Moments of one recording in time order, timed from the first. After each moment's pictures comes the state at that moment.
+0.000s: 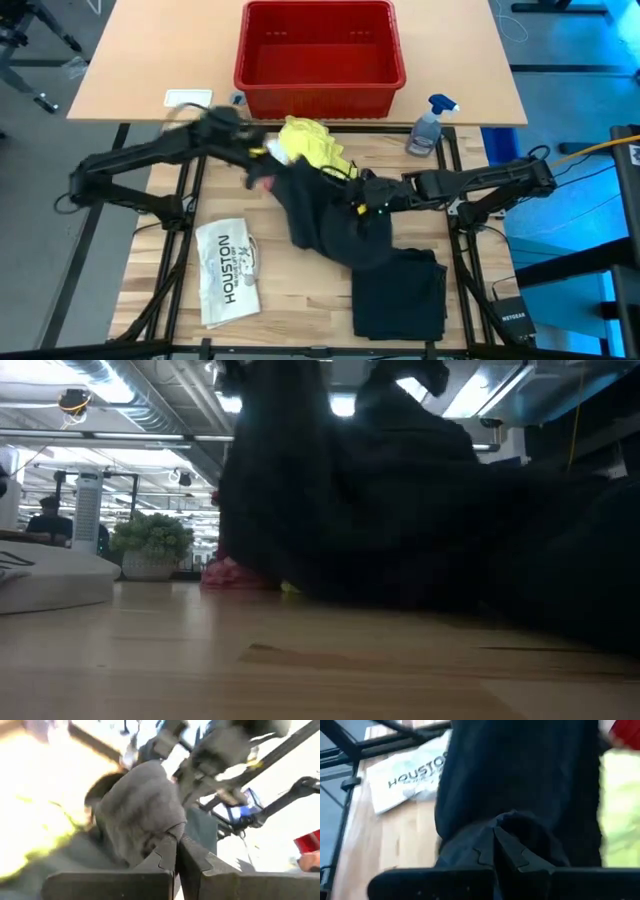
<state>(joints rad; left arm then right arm) 0.33 1.14 1.20 -0.45 0.43 -0.40 0.15 1.41 1.27 -0.53 0.20 0.33</state>
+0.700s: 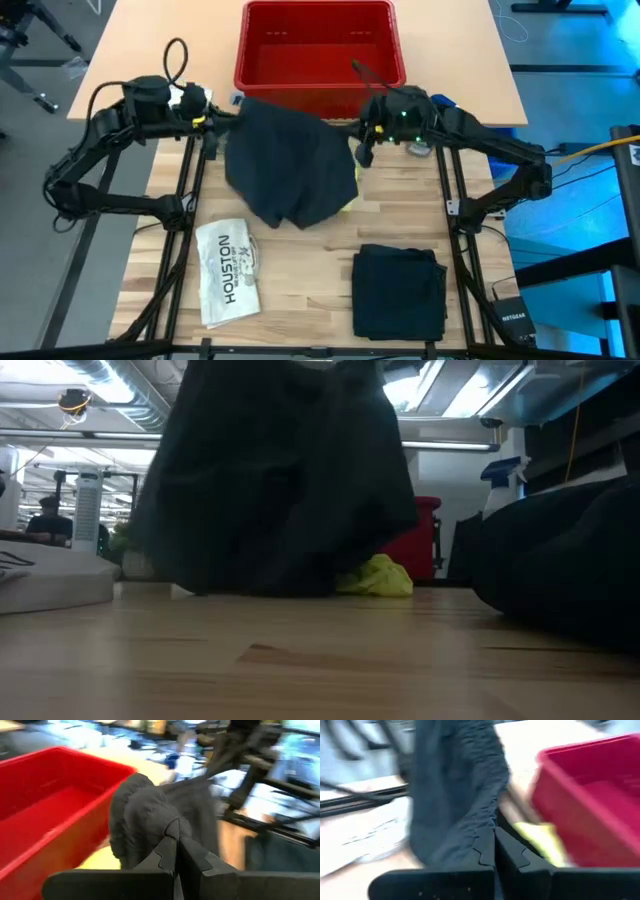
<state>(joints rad) 0.45 1.00 1.51 -0.82 0.09 -0.07 -0.26 1.42 1.63 -0.67 -0.02 0.02</state>
